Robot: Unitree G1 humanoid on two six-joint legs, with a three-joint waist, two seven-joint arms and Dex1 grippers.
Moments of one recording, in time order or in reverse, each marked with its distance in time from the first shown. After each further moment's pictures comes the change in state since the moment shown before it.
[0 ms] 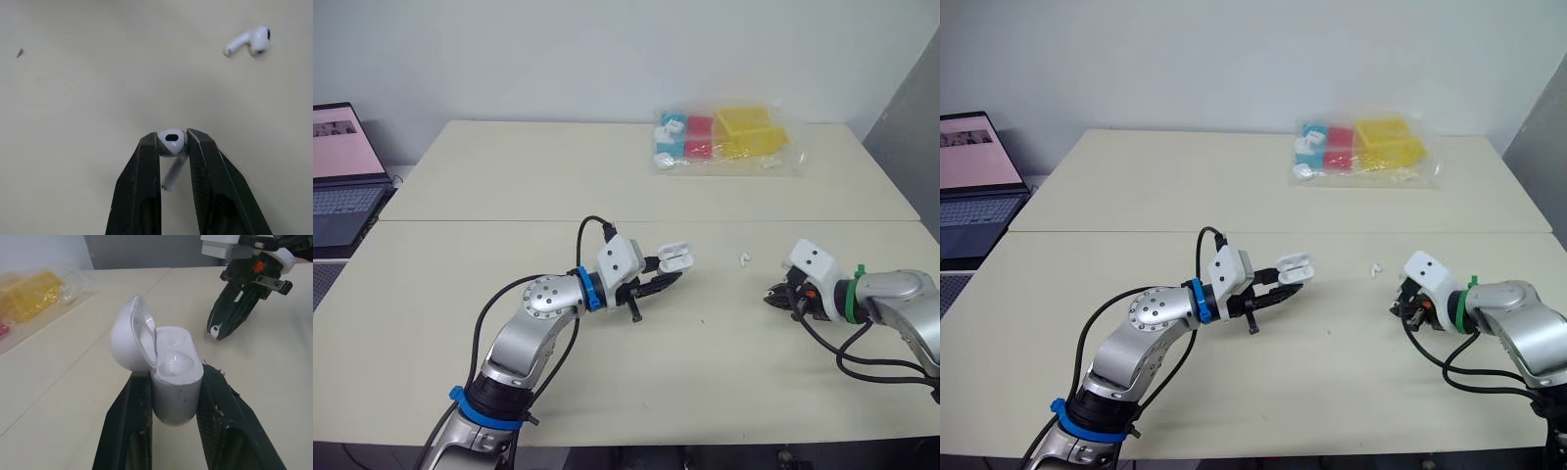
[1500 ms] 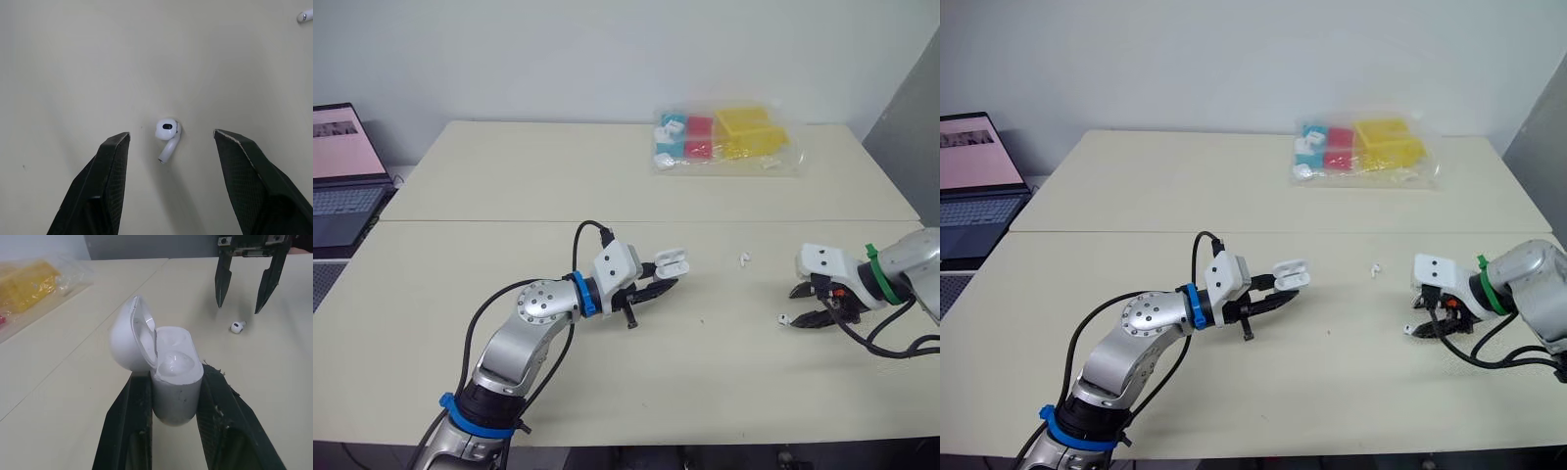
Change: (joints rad) left arm 0.030 0.033 -0.001 -0.059 -0.001 0.045 0.004; right arm -0.186 -0.152 0.152 0.092 -0.213 -0.052 0.484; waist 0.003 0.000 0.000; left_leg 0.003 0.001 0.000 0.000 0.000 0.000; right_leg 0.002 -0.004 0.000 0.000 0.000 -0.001
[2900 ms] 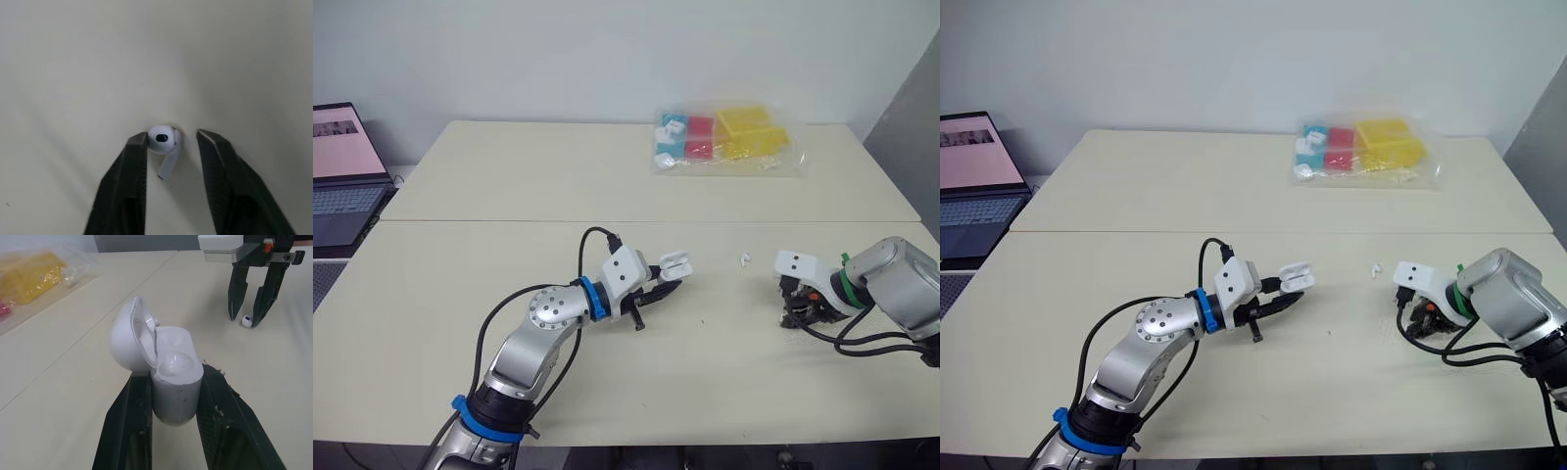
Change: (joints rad) left arm 0.013 -0.037 -0.039 0.031 0.053 -0.025 0.059; right arm -0.092 0.069 0.167 0.009 -0.046 0.259 -0.103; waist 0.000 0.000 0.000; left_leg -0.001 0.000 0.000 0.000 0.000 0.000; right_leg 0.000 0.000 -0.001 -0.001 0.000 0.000
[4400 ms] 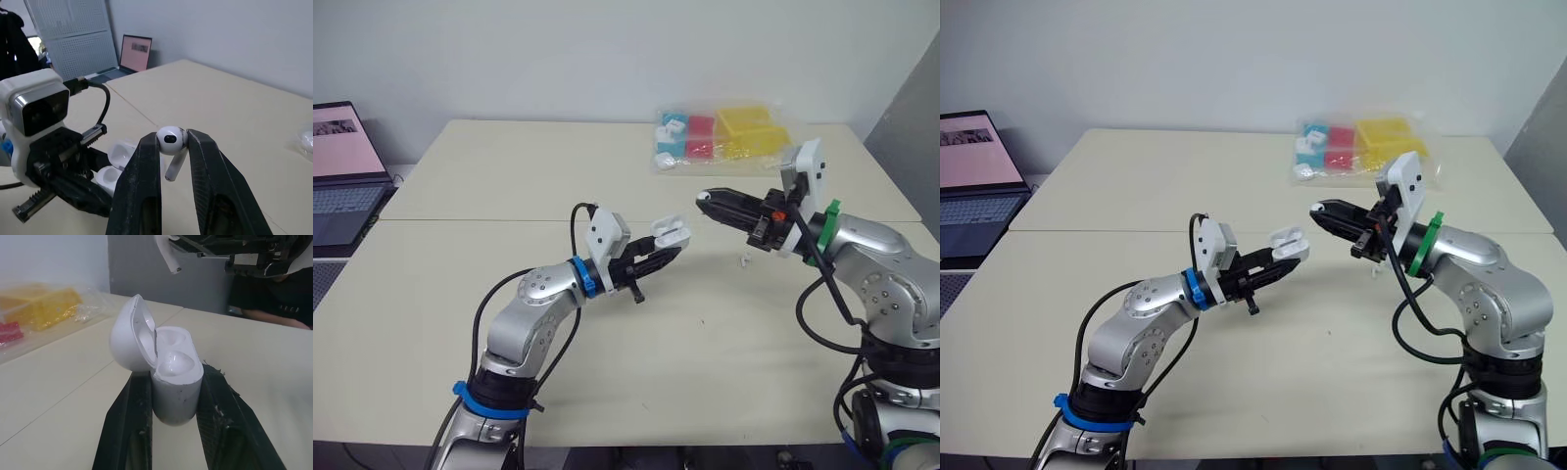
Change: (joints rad) left arm -0.099 -0.061 0.143 0.001 -0.246 0.134 0.001; right arm 0.018 0.603 -0.635 -0.306 0.608 -0.096 -0.629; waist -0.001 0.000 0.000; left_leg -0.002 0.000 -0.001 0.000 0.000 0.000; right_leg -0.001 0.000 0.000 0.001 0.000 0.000
